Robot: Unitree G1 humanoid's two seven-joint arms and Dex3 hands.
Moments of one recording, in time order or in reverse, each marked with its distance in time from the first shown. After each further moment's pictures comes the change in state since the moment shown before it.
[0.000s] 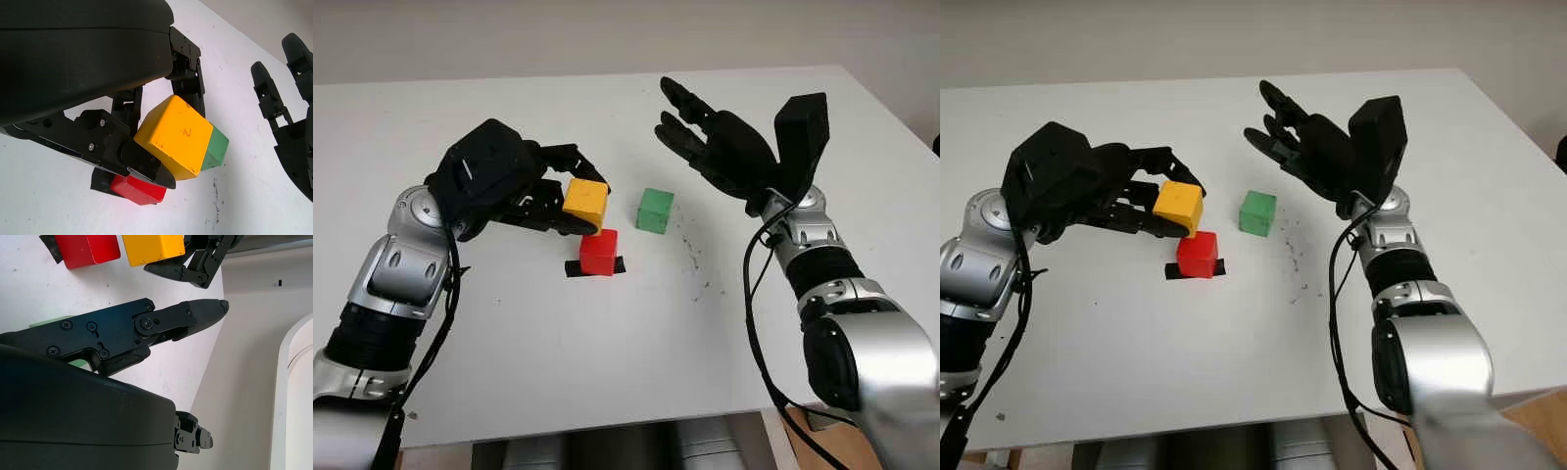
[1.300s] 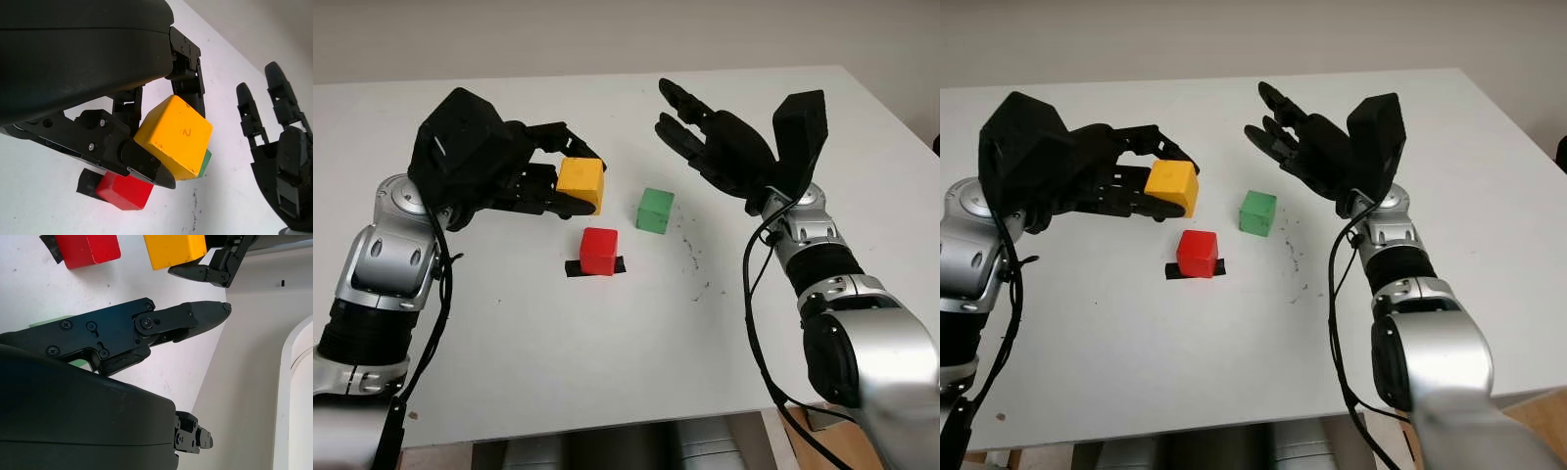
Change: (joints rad) left arm -0.018 -0.006 0.059 -0.035 -0.032 0.071 0.010; right arm -0.015 -0.001 -0.002 0.019 -0.010 0.002 0.004
